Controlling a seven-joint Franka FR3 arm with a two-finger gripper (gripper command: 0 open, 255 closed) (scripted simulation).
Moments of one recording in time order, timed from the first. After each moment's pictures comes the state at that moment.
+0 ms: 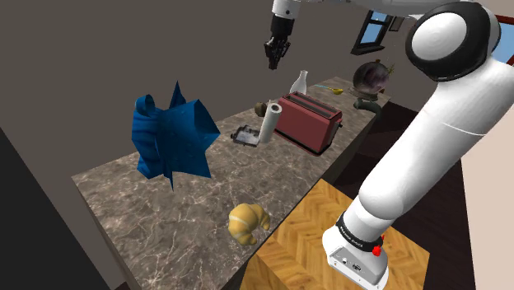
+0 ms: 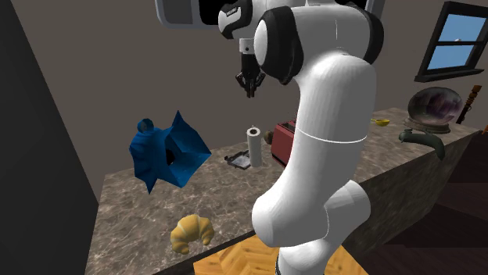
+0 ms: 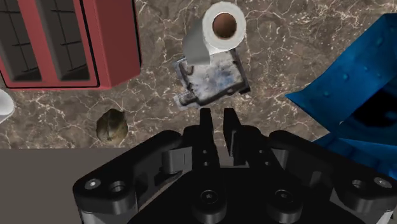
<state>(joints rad) -0.11 -0.02 -0.07 -1.64 -0.02 1.65 -0.22</state>
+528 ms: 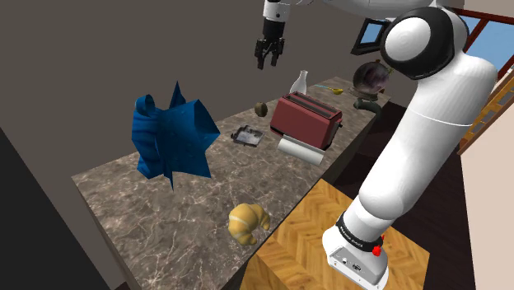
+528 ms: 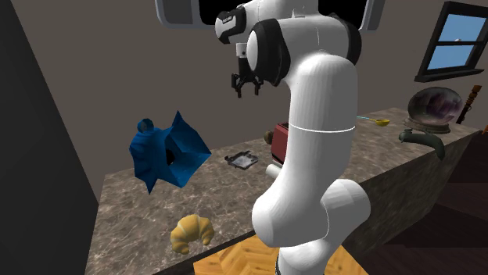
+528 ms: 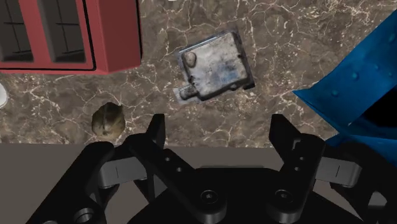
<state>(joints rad) -0.11 0.11 -0.07 -1.52 -0.03 1.62 -0.25</state>
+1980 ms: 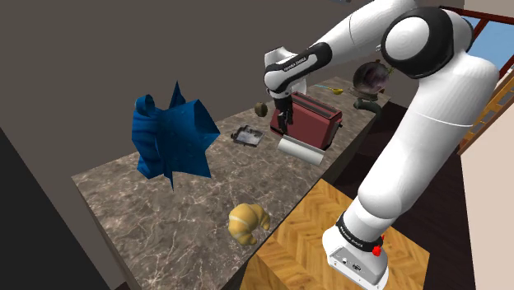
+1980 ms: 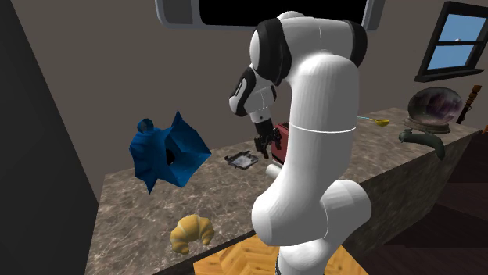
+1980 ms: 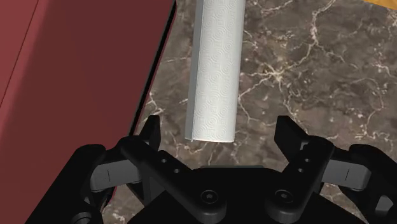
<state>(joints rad) -0.14 0.10 -0.10 -2.15 -0.30 1.92 -0.47</state>
